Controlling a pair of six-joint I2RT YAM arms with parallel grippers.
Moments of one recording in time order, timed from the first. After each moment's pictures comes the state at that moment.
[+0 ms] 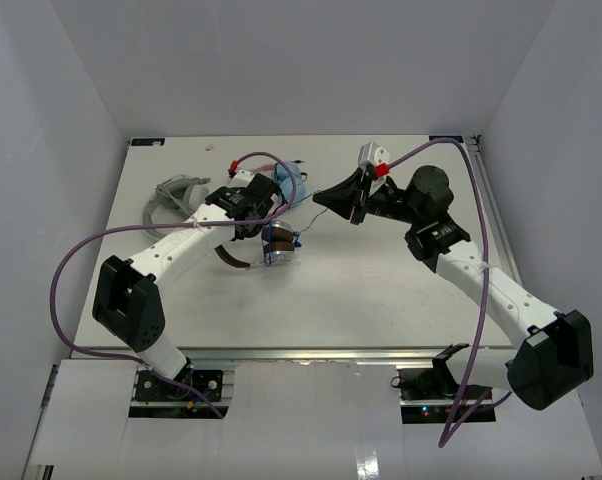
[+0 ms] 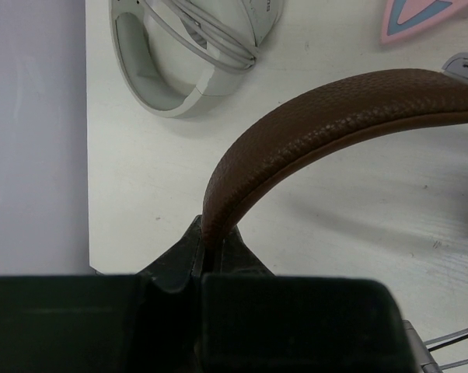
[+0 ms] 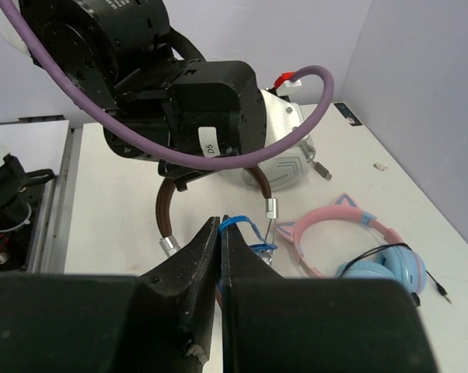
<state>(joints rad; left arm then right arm) -0.61 1.61 1.37 -1.01 -0.85 -0.37 0.53 1.25 1.00 0.40 -0.83 0.02</state>
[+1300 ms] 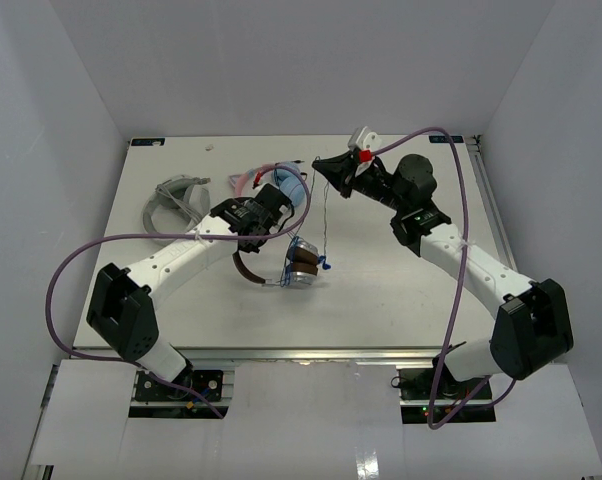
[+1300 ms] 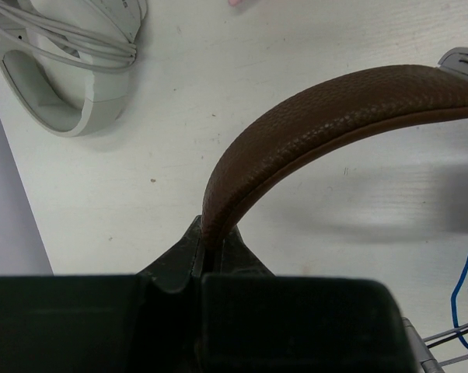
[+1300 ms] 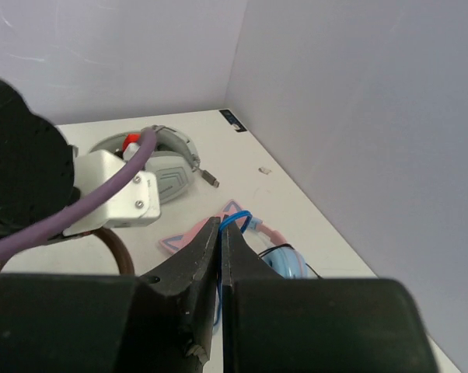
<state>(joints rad) -0.70 1.55 1.31 -0.91 -0.63 -0.24 0.53 1.40 1.07 0.53 -0.58 -0.14</state>
